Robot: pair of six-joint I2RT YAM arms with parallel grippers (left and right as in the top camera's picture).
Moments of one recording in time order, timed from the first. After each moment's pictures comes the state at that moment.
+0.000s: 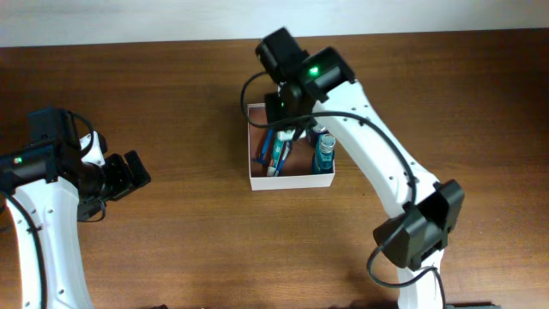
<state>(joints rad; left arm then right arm) 0.31 1.41 1.37 -1.34 0.16 -0.18 0.57 2.09 2.18 -1.36 0.04 0.45</state>
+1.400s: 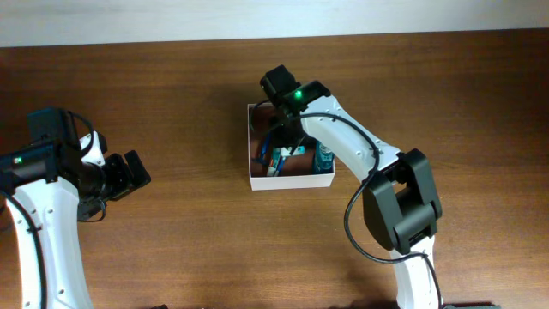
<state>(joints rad) 0.31 1.41 1.37 -1.34 0.16 -0.18 0.51 2.20 1.84 -0.99 0.05 0.47</state>
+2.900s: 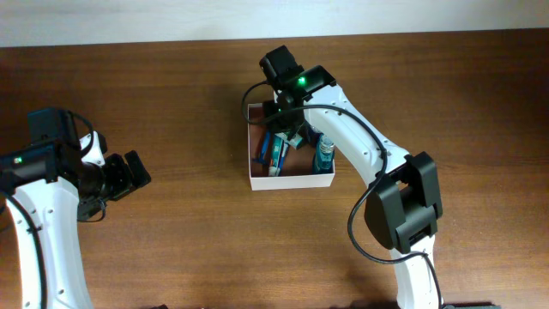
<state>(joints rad) 0.31 1.41 1.37 -1.34 0.16 -0.18 0.51 2.20 1.99 -1.02 -0.03 0.34</state>
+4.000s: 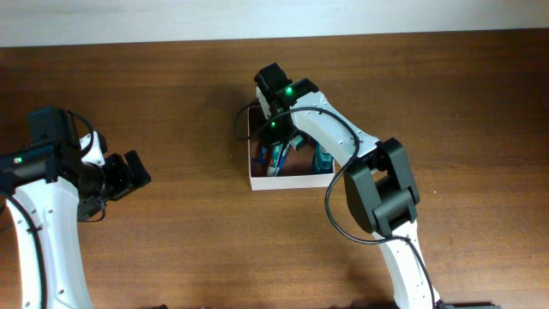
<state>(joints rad) 0.31 1.41 1.37 -1.34 0.16 -0.18 0.51 2.38 1.99 -0.95 -0.13 0.15</state>
